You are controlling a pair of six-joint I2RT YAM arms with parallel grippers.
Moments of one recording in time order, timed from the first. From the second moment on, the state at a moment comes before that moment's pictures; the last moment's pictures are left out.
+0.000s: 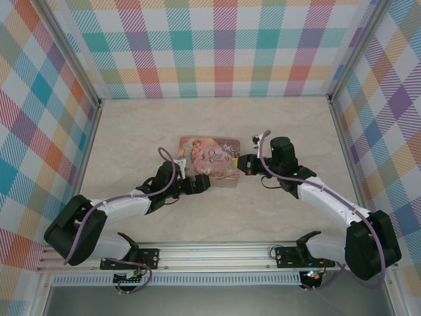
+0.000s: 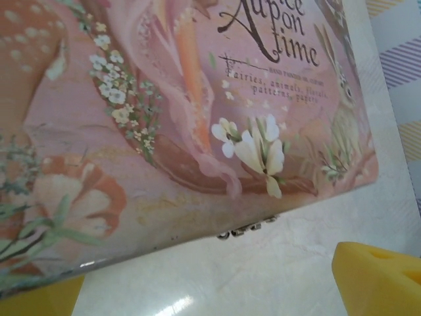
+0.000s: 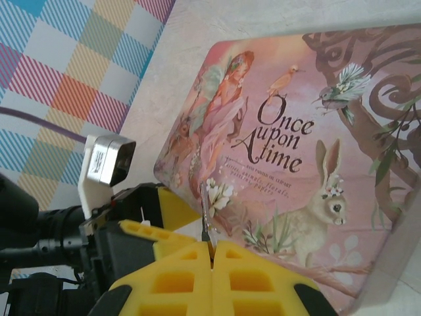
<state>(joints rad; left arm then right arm) -0.60 1.35 0.49 0.24 0.24 -0.72 0.46 1.20 0.71 -0.02 -0.55 0.58</state>
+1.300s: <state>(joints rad) -0.78 1.48 0.48 0.35 -0.12 -0.37 0.49 1.24 0.68 0.02 -0.46 0.62</state>
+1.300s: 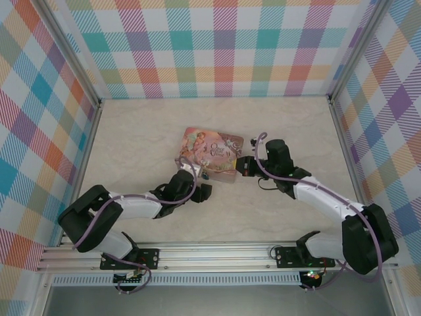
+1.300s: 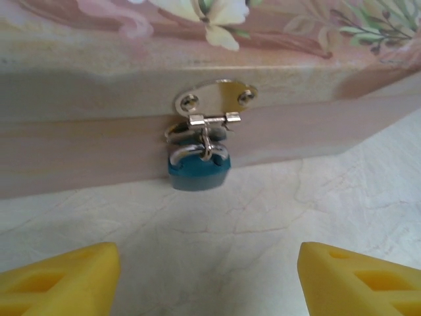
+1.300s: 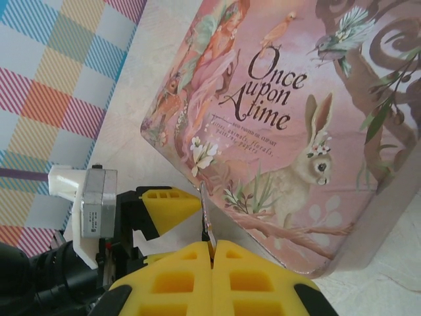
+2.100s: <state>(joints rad) -0.79 1.60 0.50 0.49 -0.26 -0.36 0.49 1.12 0.62 0.00 -0.42 0.62</state>
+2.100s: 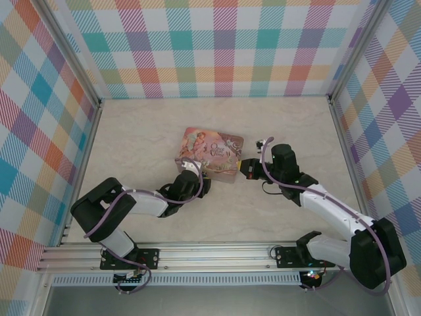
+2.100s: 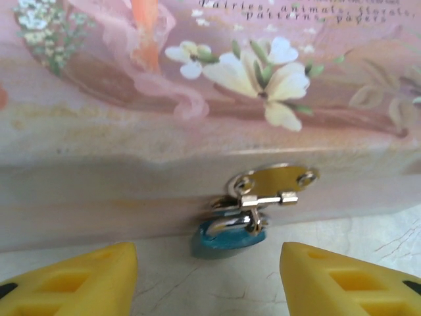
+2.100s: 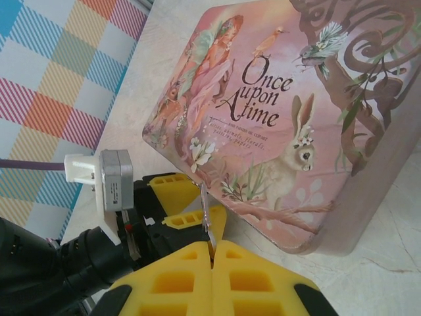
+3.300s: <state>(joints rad) -0.80 1.71 0.60 0.50 -0.32 -0.34 0.49 1.10 0.60 0.00 -0.41 0.62</state>
